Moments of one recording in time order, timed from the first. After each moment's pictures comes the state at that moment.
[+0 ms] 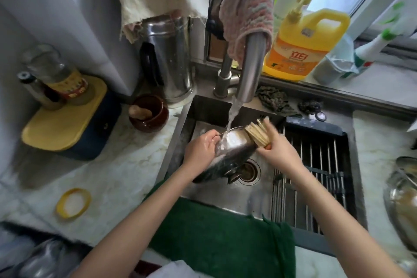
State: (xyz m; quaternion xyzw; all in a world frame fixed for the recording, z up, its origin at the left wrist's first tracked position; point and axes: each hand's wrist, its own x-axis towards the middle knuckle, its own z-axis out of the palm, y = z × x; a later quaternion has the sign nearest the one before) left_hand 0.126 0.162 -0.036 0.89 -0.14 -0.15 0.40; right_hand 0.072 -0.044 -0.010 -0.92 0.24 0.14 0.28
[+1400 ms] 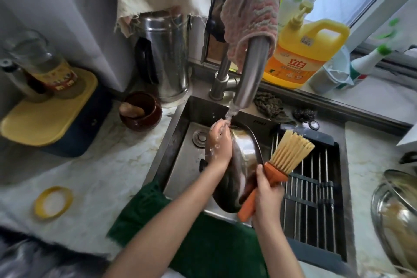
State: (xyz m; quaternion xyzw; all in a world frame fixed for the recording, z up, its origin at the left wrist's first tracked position) left_hand 0.134 0.072 -0.057 0.73 0.08 -0.12 0.67; right_hand 0.012 0.027 -0.018 -0.55 0.47 -0.16 0.67
